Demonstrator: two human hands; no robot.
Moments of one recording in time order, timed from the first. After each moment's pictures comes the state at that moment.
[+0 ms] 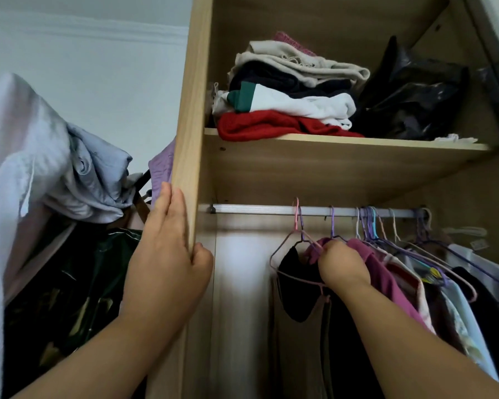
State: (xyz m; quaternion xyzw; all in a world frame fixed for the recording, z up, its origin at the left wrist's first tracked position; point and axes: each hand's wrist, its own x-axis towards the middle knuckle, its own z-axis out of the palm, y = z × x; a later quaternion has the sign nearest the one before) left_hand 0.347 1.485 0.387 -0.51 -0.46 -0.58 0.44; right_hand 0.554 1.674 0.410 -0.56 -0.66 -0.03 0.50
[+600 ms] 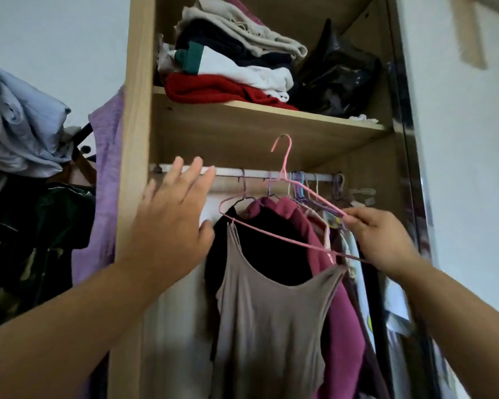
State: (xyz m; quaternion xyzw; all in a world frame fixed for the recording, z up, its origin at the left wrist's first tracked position) left_hand 0.391 1.470 0.372 -0.63 -0.48 -0.39 0.46; right_hand 0.691 1.520 0.359 -0.44 -0.67 -0.06 0.59
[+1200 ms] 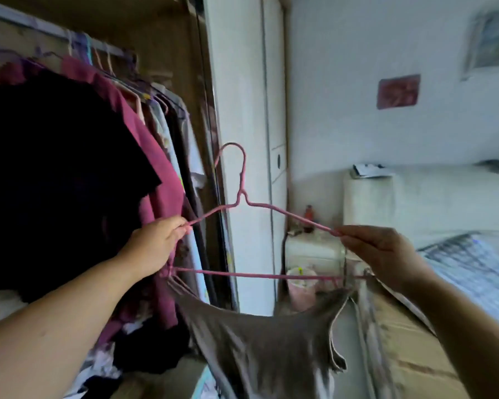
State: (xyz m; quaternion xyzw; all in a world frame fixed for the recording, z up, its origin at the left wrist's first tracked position) left_hand 0.500 1.527 0.147 -0.92 -0.25 -0.29 -0.11; right_hand 0.705 1.217 0.122 -0.74 -0.46 -0.09 0.47
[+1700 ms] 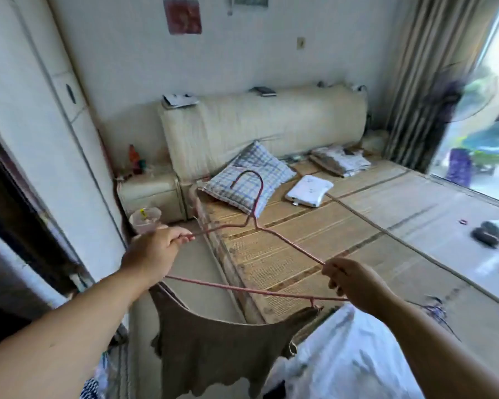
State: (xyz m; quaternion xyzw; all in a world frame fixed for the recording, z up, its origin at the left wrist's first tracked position) left_hand 0.522 1.321 -0.010 -0.96 0.06 -0.13 -0.25; right_hand 0.483 0.958 -0.056 -0.92 0.01 0.02 0.39
